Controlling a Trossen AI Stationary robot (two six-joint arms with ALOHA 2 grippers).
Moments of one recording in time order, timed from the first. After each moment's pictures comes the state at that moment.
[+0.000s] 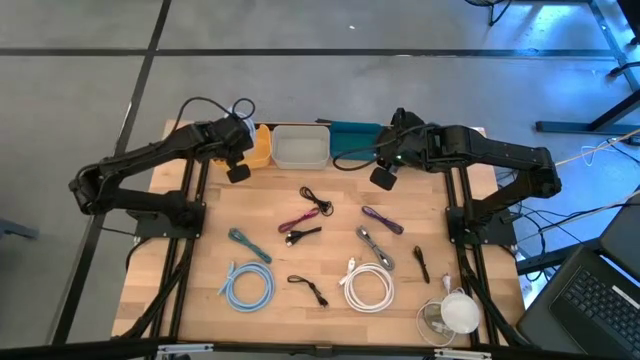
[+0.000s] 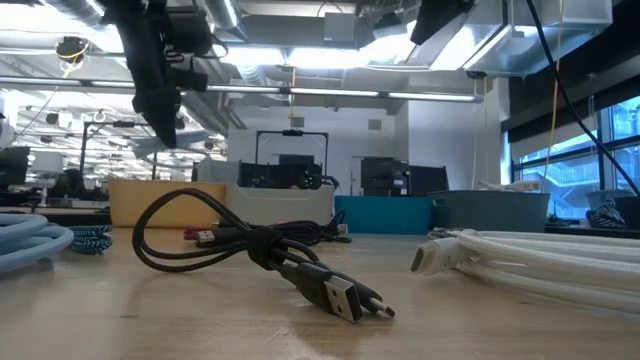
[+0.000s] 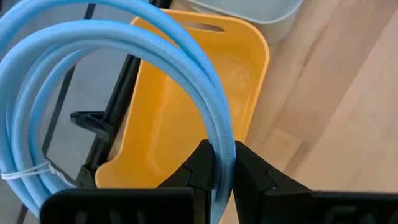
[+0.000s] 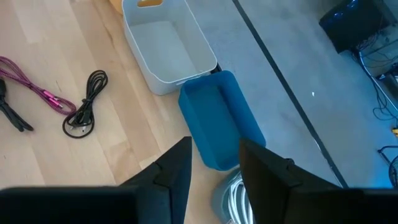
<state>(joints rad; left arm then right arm) 0.64 1.12 0.88 -0.88 -0.27 0.27 -0.04 1.44 1.63 -1.18 0.55 0.15</state>
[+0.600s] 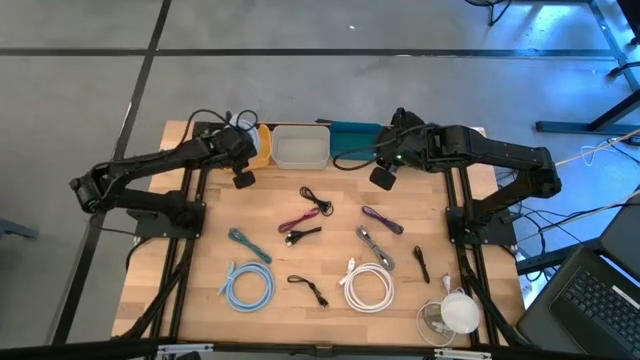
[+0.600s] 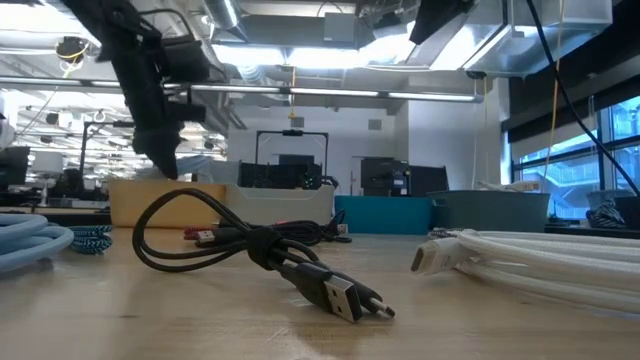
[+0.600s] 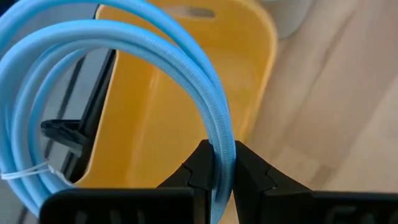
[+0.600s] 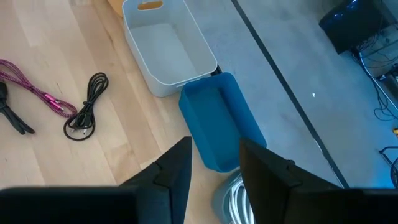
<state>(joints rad) 0.64 1.15 0.67 -0.58 -0.30 0.29 -0.04 1.44 1.63 -1.17 0.55 0.15</state>
